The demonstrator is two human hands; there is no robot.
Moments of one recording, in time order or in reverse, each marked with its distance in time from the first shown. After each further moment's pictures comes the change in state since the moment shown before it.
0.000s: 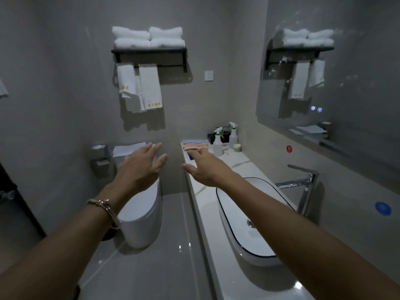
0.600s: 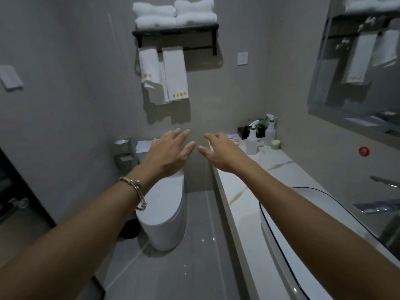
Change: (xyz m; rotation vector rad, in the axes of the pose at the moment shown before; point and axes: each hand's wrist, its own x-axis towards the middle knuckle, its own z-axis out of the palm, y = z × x) left_hand 0.157 -0.103 0.061 0.153 -0.054 0.051; right_hand 0.194 0.009 0.070 0.127 0.075 -0.030
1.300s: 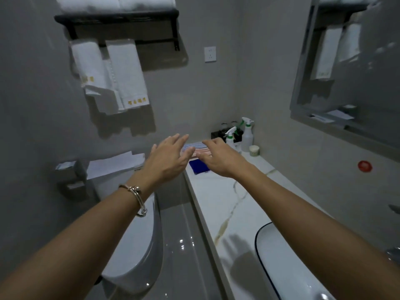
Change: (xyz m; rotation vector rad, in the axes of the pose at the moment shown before) left_hand 0.243 -0.005 0.099 -0.110 -0.071 0.119; right_hand 0.187 0.141 0.006 -0.085 -0.011 0.219
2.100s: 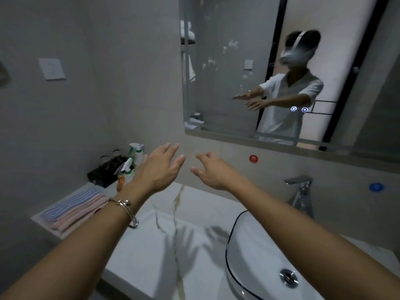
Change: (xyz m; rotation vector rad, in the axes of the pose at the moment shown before) left_hand 0.225 0.044 0.088 -0.361 -0.163 0.742; right_hand 0.060 0.074 -0.033 -0.200 0.184 0.753
